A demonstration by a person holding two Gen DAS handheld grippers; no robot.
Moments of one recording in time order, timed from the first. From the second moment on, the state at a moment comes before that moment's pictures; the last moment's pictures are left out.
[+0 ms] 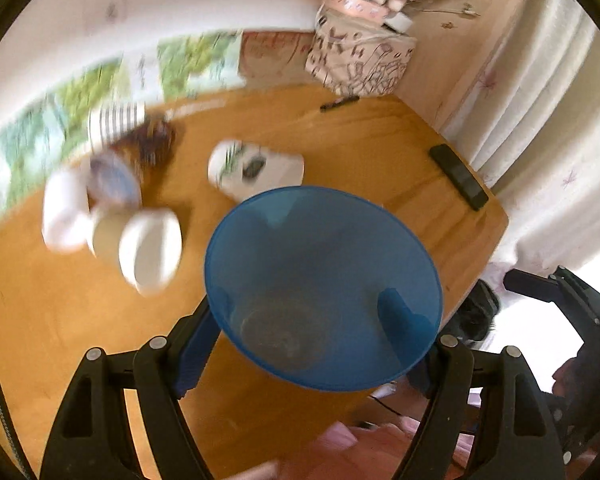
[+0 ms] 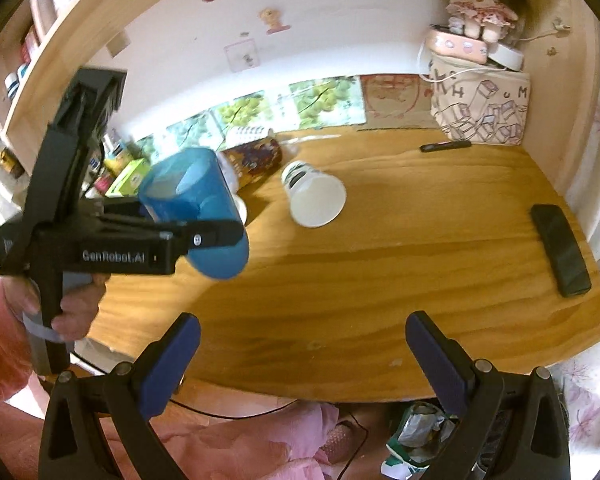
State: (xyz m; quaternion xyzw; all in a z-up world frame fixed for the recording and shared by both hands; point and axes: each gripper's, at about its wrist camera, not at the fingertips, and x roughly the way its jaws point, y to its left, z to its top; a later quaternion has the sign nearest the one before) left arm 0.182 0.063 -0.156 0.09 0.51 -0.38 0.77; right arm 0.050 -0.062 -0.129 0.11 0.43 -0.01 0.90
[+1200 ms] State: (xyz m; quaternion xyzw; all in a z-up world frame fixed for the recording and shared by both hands) left arm 0.232 0.156 -0.196 0.03 0.63 -0.33 0.70; right arm 0.110 0.010 -0.157 0.06 0.51 0.06 0.86
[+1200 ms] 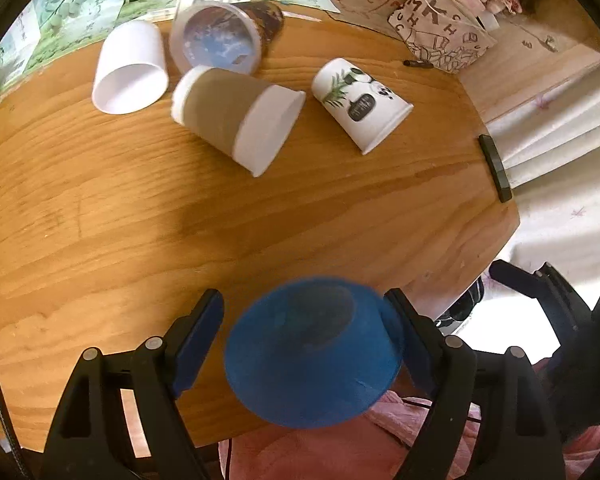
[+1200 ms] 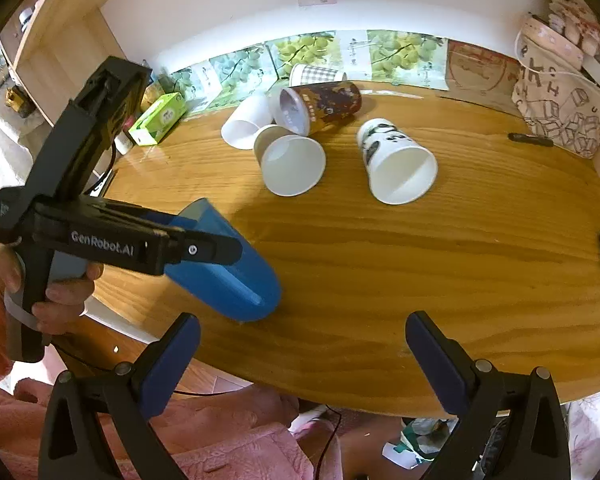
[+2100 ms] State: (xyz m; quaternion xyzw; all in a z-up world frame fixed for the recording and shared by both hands) left arm 0.247 0.313 -0.182 -0.09 0.57 -0.22 0.79; right arm 0.150 0.154 -0.172 -0.16 0.47 0.17 0.85
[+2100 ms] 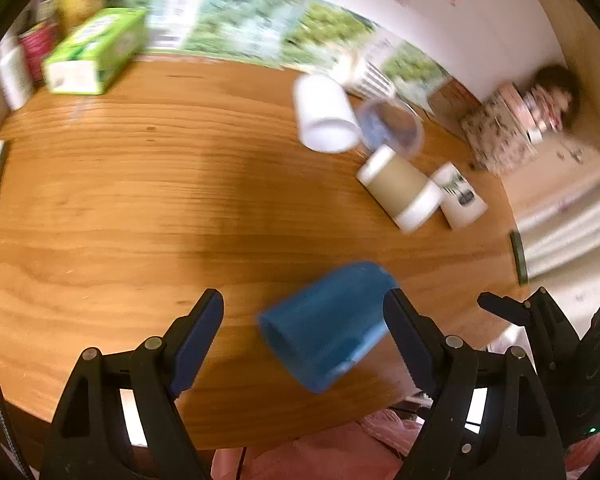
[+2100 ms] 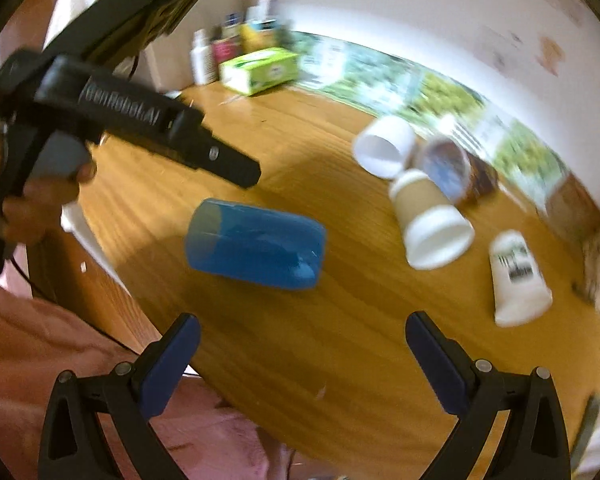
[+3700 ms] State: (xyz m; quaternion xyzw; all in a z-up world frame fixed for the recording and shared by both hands) left arm 0.114 0.398 -0.203 -0.20 0.50 0.02 0.84; right arm 0.207 0.264 -0.248 -0.53 0.41 0.40 0.62
